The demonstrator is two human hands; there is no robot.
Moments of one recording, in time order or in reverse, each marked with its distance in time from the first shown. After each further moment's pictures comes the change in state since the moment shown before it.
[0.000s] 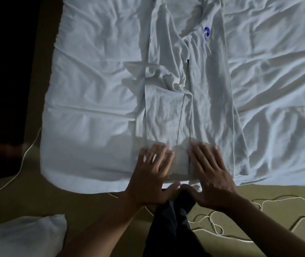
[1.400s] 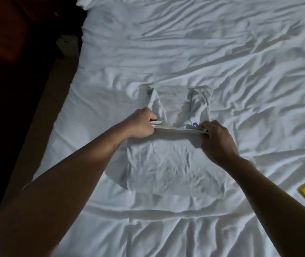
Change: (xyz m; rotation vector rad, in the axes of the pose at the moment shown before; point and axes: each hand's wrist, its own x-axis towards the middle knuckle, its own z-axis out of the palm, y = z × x) left_hand 0.375 -0.171 -0.176 -0.381 -0.297 -0.364; right_hand 0.318 0.166 -0.156 0.328 0.202 0.434
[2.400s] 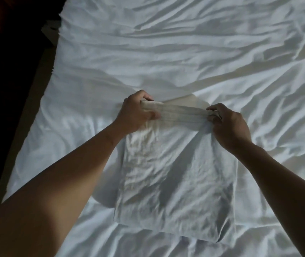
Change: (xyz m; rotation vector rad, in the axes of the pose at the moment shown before) left_hand 0.214 -0.054 -0.017 -0.403 0.393 -0.044; right_hand 0.225 0.068 0.032 0.024 -0.043 0.112
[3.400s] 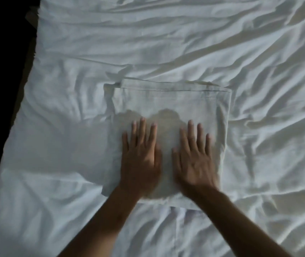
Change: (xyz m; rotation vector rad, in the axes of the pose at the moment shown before) left_hand -0.179 -0.020 0.109 0.679 0.184 0.260; right_hand -0.160 -0.002 0.071 -0.225 -0.046 -0.152
